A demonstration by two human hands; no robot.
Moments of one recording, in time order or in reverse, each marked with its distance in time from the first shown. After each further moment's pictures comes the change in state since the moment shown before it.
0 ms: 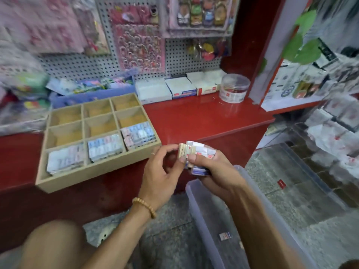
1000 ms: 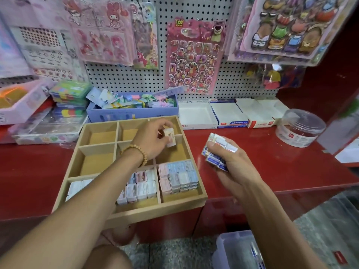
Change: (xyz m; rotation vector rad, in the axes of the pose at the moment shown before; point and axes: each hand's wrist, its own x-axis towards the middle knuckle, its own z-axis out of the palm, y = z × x) left_hand 0.209 -0.093 -0.112 0.400 -0.030 -0.189; right_hand 0.174 -0.011 0.060 -0.042 0.185 0.055
